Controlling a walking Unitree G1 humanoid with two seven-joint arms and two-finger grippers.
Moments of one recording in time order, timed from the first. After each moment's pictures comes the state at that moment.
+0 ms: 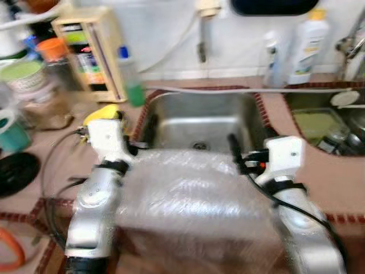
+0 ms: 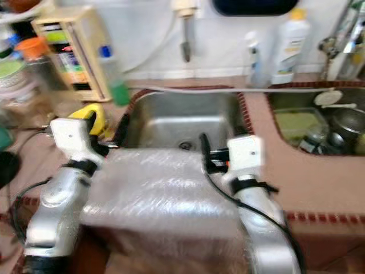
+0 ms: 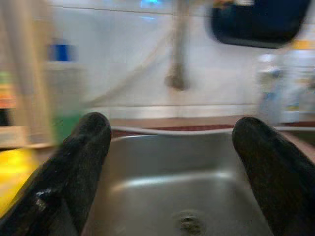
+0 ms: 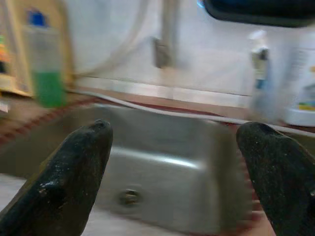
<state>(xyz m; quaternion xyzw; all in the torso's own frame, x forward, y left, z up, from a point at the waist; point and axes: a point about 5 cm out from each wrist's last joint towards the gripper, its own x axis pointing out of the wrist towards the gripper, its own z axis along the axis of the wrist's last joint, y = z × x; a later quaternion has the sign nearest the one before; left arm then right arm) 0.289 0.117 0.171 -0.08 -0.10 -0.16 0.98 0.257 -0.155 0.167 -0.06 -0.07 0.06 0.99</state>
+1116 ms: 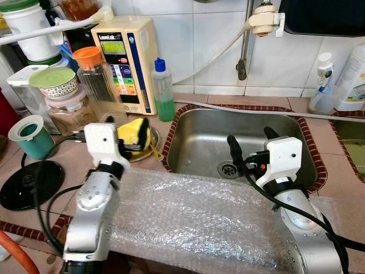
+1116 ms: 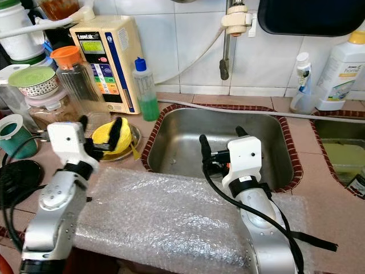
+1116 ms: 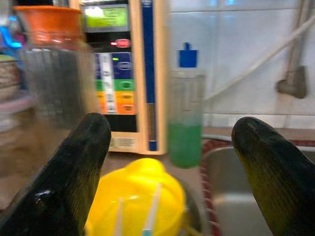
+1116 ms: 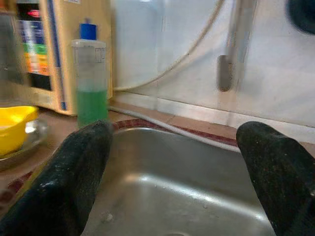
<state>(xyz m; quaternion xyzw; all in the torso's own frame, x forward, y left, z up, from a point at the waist) 0.288 0.153 0.166 -0.03 -0.09 -0.05 0.99 0.254 -0.139 0.169 -0.05 -0.07 0.12 0.99</state>
